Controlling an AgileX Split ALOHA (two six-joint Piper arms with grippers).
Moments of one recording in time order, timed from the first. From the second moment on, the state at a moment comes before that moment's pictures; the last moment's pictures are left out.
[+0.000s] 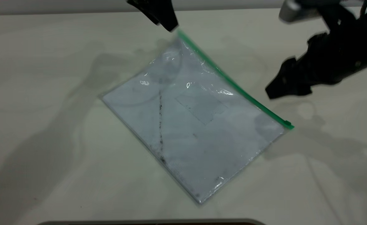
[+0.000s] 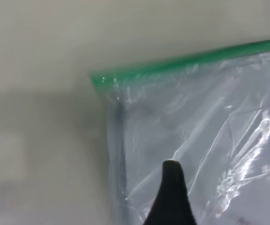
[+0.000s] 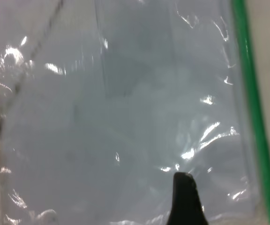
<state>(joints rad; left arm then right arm) -0.31 2.60 -2.28 -0.48 1.03 0.78 0.23 1.95 -0.72 1.79 0.31 -1.99</state>
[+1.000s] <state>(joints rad) -0.31 2.12 -2.49 -0.03 1.17 0.15 0.23 1.00 -0.82 0.72 0.69 -0.77</state>
